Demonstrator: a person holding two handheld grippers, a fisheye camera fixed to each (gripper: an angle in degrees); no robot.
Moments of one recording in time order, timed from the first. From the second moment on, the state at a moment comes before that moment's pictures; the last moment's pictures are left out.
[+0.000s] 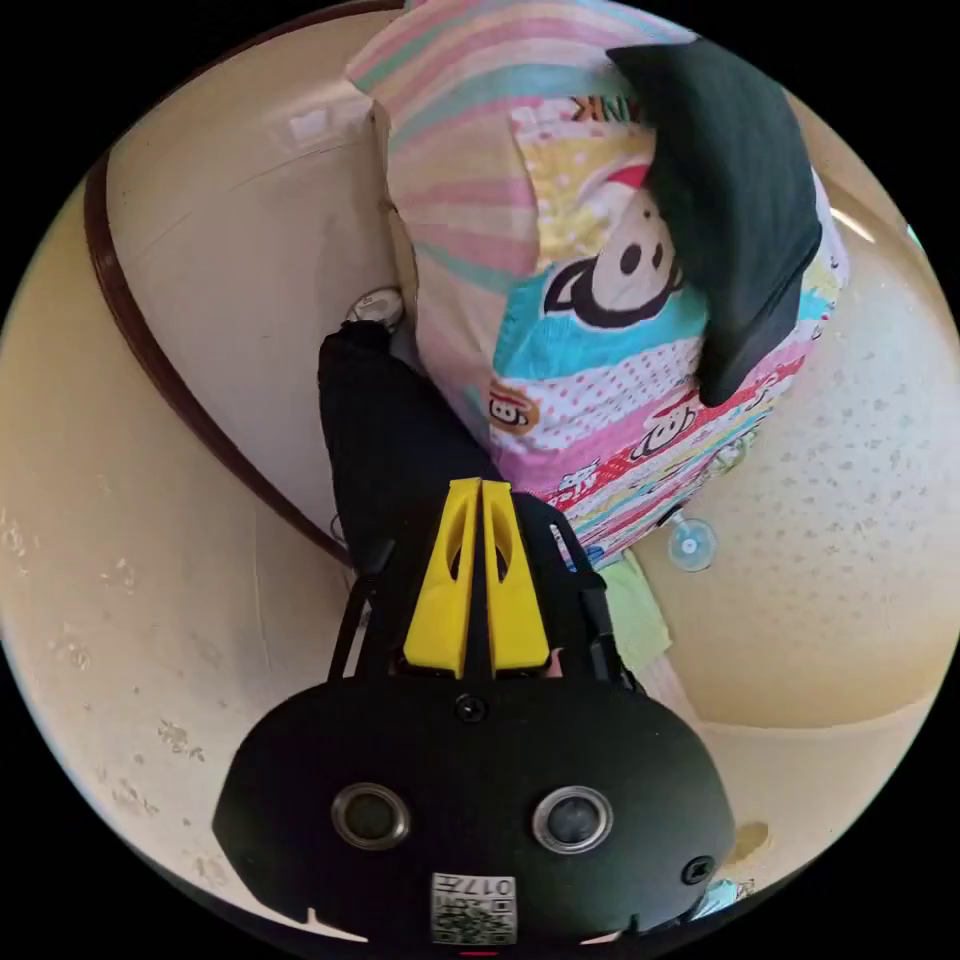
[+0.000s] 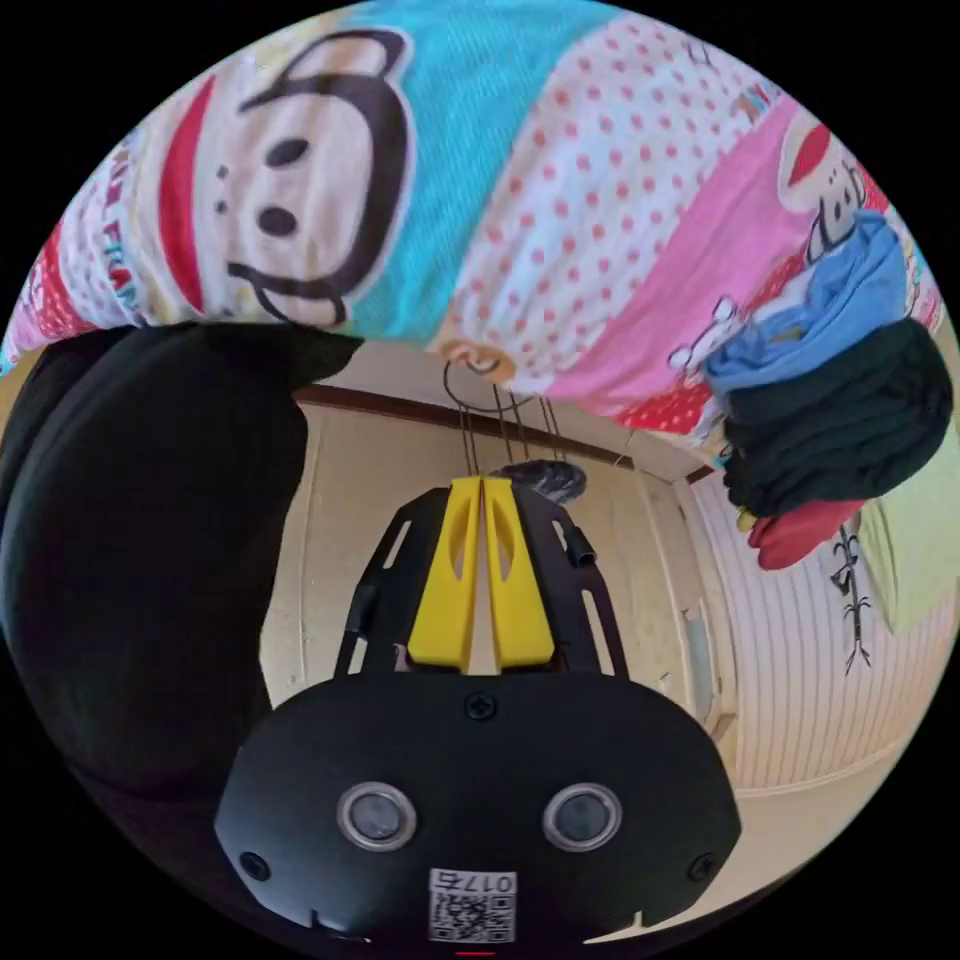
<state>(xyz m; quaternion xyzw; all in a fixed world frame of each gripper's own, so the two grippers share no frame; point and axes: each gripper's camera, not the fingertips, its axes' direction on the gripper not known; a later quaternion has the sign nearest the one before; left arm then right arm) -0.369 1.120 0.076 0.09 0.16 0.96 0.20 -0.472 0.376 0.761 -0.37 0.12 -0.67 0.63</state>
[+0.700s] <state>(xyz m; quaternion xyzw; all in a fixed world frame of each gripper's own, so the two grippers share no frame) -0.369 1.083 -0.088 0.03 0.34 0.94 -0.07 -0.774 0.590 0.533 -0.34 -0.26 -0.75 0.50</state>
